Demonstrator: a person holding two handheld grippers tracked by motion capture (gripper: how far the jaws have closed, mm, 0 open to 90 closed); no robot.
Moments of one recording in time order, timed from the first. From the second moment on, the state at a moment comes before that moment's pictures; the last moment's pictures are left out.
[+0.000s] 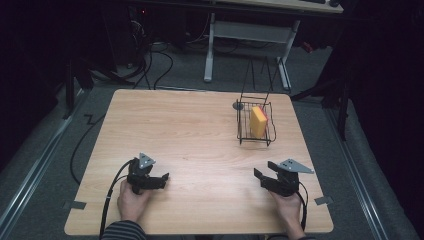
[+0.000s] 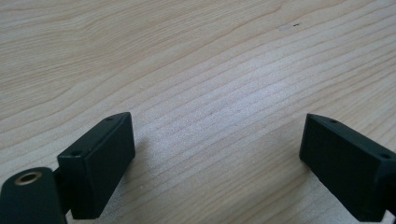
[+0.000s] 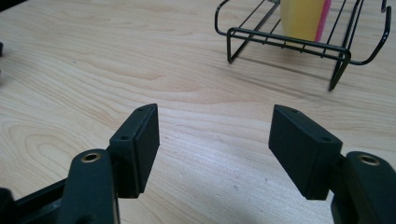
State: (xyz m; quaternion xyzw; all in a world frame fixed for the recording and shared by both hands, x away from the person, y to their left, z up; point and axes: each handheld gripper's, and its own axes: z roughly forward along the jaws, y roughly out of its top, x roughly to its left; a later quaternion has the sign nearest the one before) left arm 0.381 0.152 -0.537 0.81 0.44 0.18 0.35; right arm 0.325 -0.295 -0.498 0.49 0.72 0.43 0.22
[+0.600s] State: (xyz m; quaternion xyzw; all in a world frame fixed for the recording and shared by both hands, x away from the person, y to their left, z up) left arm 0.381 0.152 -0.537 0.81 0.44 0.18 0.35; right arm 0.333 -0.294 -0.513 0.50 0.73 0.39 0.23
